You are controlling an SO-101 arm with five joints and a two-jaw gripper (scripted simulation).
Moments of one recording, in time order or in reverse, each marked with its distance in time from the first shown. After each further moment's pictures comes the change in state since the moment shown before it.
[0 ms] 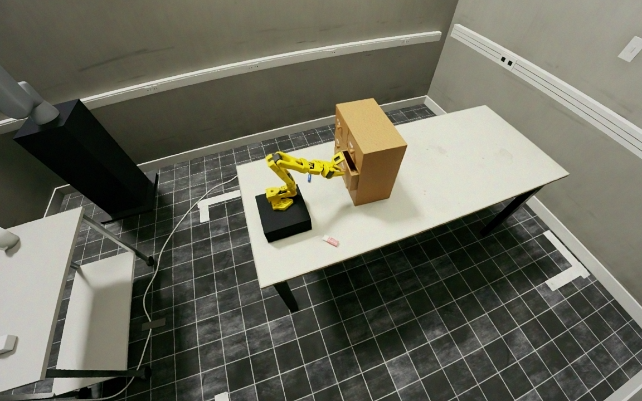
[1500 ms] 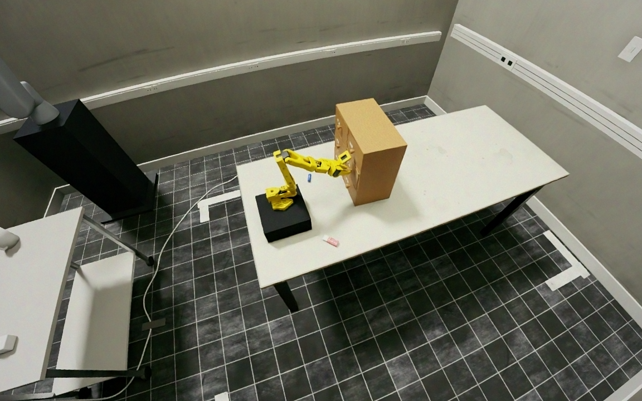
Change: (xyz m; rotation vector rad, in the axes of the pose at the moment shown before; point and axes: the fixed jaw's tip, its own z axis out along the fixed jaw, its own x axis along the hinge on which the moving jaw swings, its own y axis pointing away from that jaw) arm -0.013 -0.003 0.024 0.009 -0.001 0.003
